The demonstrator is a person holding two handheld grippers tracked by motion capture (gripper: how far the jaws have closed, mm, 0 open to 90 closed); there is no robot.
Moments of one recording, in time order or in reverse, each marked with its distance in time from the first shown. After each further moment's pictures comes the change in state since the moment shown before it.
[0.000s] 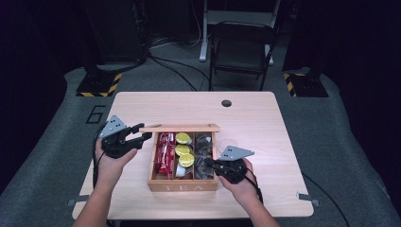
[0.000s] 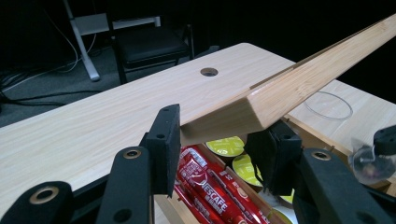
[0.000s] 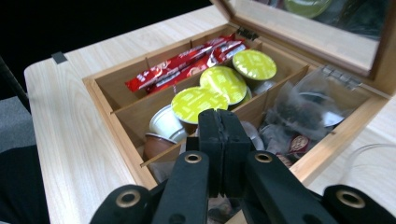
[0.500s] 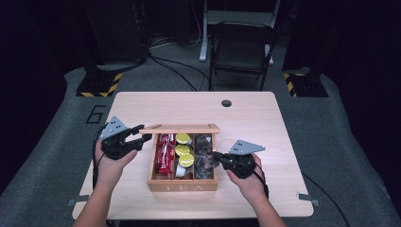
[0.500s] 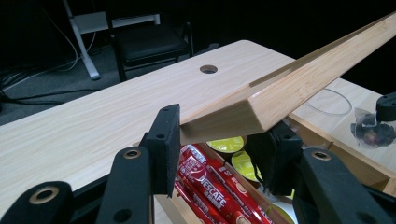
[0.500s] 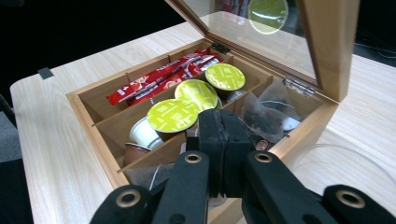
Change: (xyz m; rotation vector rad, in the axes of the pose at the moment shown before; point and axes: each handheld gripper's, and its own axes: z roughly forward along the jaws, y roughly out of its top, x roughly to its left) left arm -0.002 -0.002 -0.001 0.010 -0.003 0.007; right arm -0.018 0.006 -0.018 -0.035 -0.040 0.019
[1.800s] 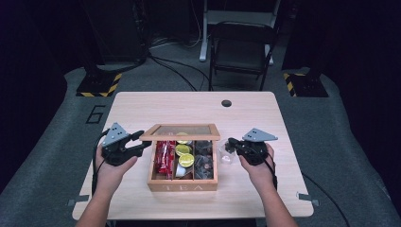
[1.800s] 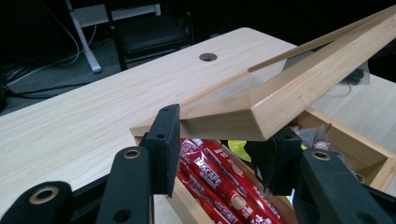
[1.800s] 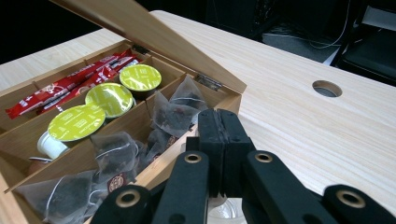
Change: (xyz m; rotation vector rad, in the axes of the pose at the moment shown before) left arm -0.010 -0.012 -0.005 0.029 0.016 0.018; right arm -0.048 0.001 -0.009 0.002 -0.206 0.051
